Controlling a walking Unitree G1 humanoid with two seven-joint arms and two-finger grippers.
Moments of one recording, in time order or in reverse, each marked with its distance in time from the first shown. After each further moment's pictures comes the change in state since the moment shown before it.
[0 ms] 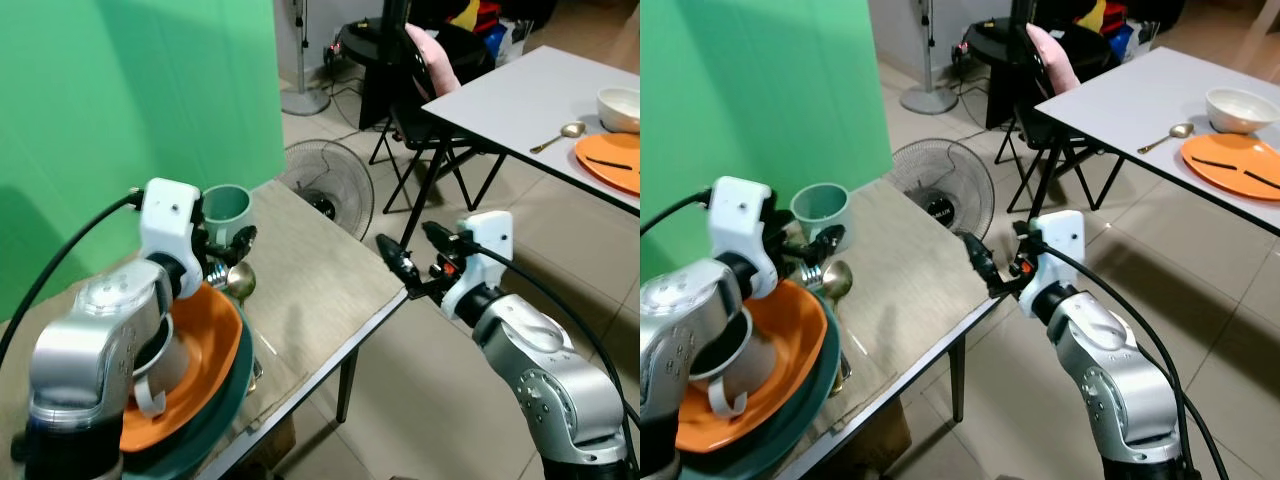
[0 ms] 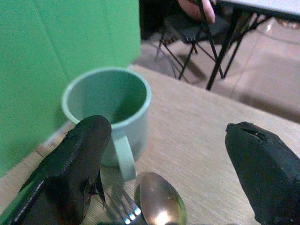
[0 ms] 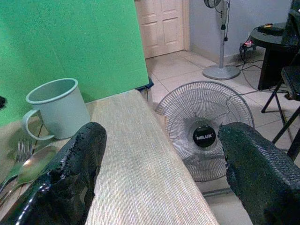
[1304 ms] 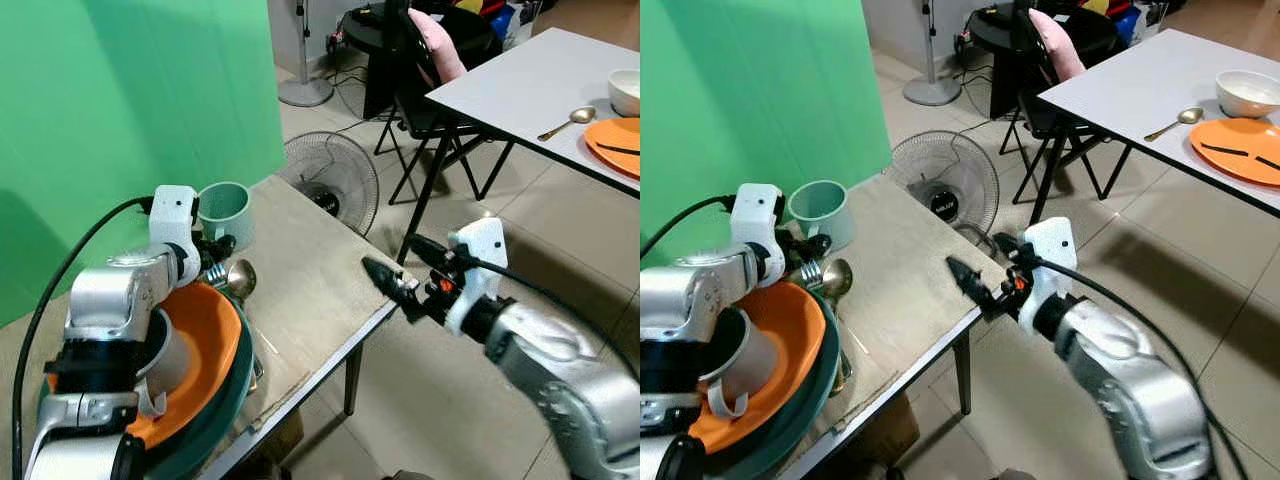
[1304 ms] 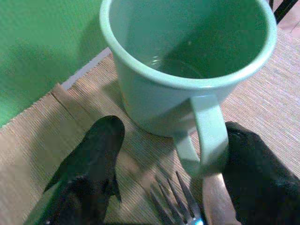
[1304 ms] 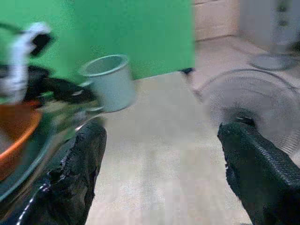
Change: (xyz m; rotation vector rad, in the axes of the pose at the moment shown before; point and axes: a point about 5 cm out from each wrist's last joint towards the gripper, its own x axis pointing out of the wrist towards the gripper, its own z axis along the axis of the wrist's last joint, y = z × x) left arm 0.051 0.038 -0.025 -0.127 0.235 0.127; right arm -0.018 0.012 0.006 -0.051 0.077 0.227
